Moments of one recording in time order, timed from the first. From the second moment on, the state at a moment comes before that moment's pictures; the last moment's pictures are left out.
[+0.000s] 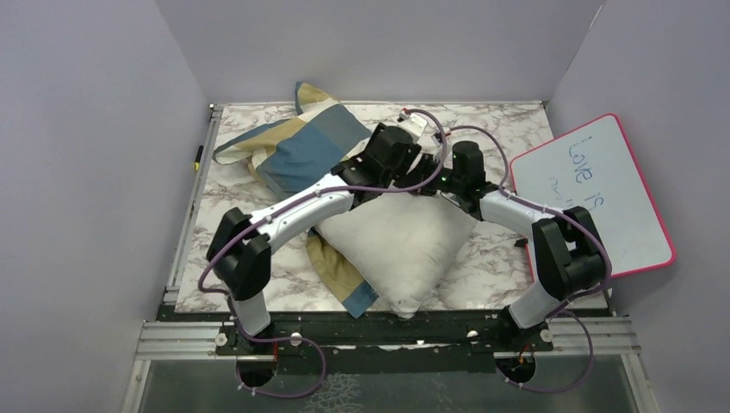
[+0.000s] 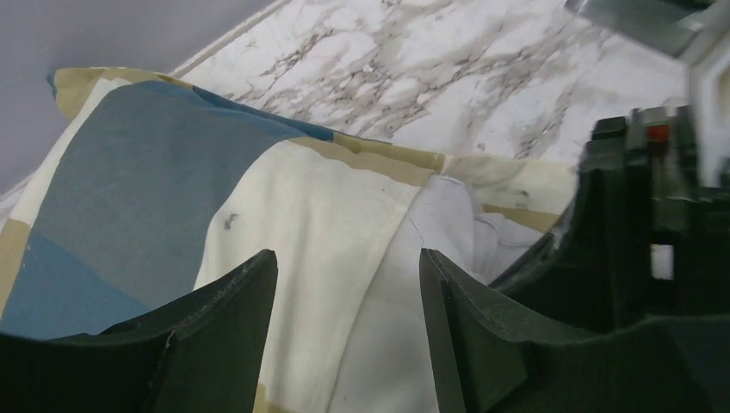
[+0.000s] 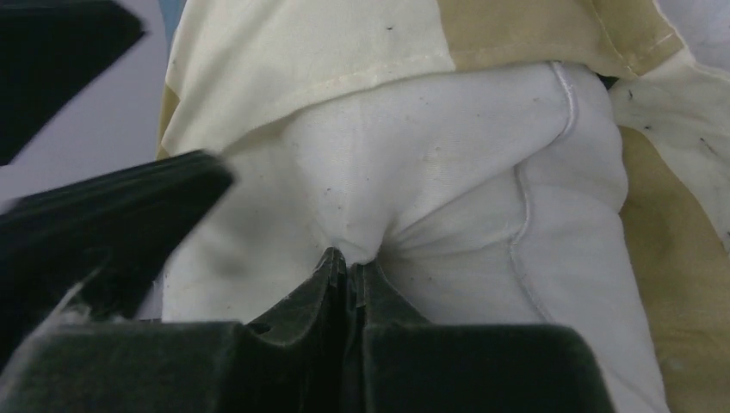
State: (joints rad) left arm -0.84 1.69 1.48 -0.24 -0.46 0.04; right arm 0.37 1.63 0.91 0.29 -0.59 0.64
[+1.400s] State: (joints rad) left arm -0.88 1.55 1.10 0.11 -0.27 -0.15; right arm 0.46 1.65 0.62 0.92 -0.30 1.16
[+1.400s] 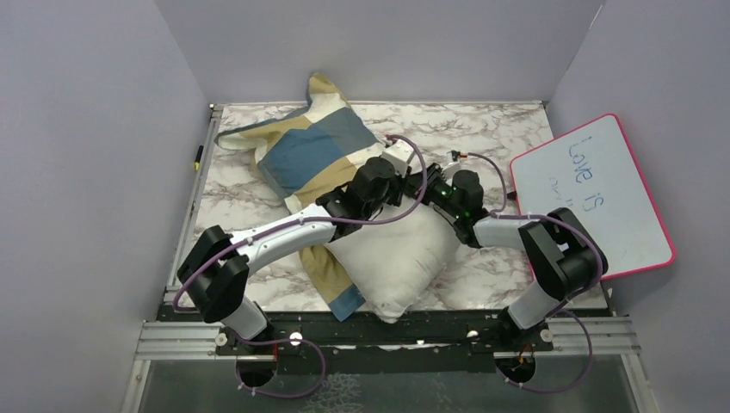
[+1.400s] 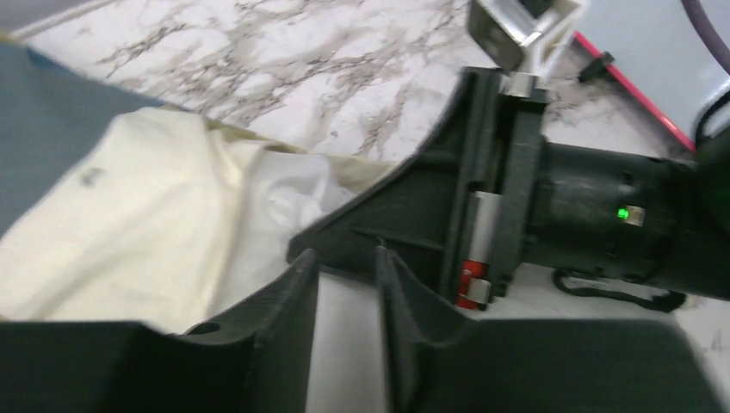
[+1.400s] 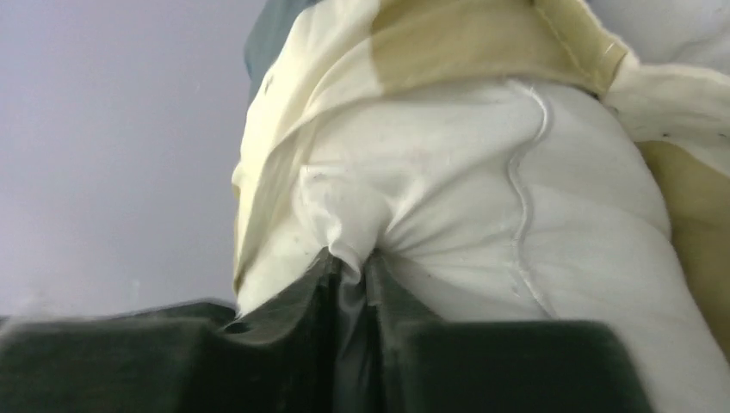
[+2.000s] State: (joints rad) left arm -1.06 1.41 1.22 -0.29 -0.21 0.01; right arm 0.19 1.36 0.89 0.12 -0.41 0.55
